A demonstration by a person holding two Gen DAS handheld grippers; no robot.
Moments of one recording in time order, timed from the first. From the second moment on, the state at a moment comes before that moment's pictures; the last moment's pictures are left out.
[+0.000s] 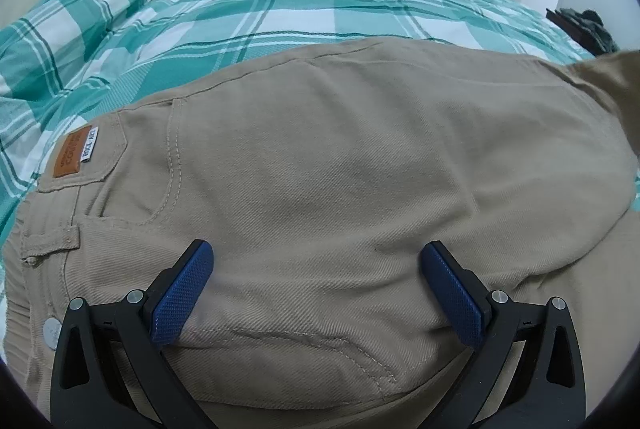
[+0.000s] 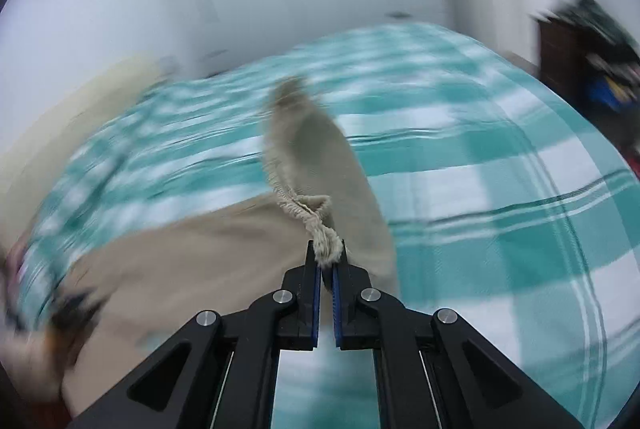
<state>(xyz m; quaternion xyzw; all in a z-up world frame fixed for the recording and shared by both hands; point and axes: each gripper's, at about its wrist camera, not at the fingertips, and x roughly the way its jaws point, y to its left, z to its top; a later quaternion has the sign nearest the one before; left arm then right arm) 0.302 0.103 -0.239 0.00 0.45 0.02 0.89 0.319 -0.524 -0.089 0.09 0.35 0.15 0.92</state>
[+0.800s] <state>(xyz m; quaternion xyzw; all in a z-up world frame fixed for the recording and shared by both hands) 0.188 0.040 -0.191 -0.02 0.49 -0.05 0.87 0.132 -0.474 -0.111 0.12 0.41 0.01 0.90</state>
